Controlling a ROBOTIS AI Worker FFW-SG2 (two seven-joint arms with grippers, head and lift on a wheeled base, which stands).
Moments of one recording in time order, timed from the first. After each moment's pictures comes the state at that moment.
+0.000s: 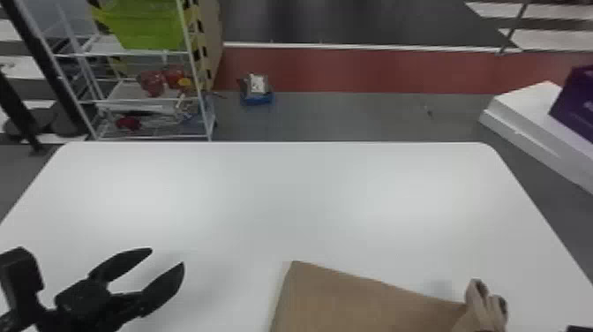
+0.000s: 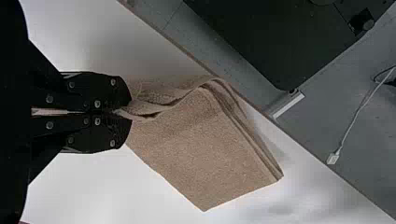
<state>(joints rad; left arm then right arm) 0.44 0.00 0.39 -2.05 0.12 0.49 -0.89 0.62 -0.30 -0.51 -2.26 0.69 -0.91 1.36</state>
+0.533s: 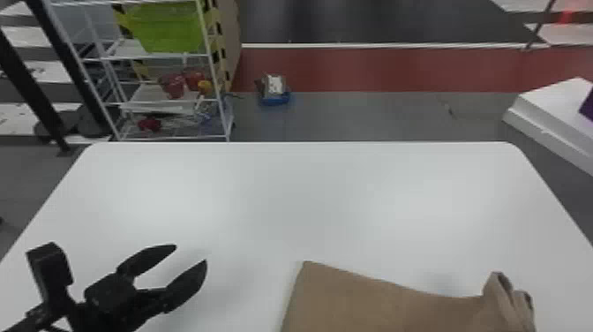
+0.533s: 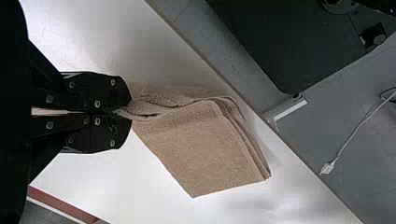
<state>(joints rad) 0.45 0.00 0.39 -2.05 0.13 0.48 -0.91 0.63 -0.31 -0.55 -2.34 0.67 -0.96 1.36</state>
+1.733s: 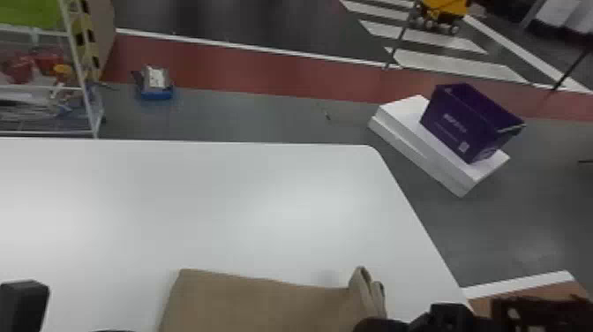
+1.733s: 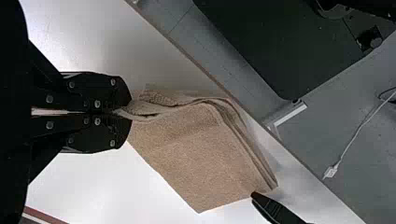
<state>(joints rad) 0.47 0.00 -0.01 -2.22 -0.17 1.01 -0.91 0.64 -0.31 -0.55 -2.30 0.69 -0.97 1.36</state>
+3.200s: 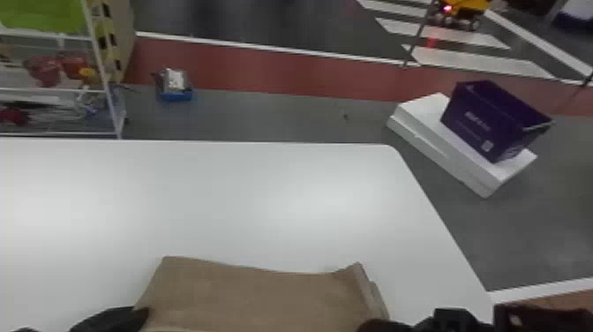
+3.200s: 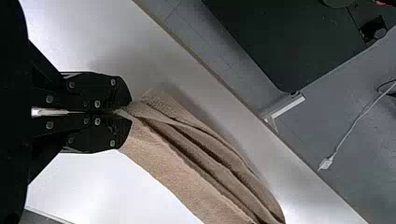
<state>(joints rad) 0.47 0.00 0.19 -2.31 -0.09 1.03 -1.02 0.60 -0.29 -0.49 -2.21 0.79 -1.03 1.25</state>
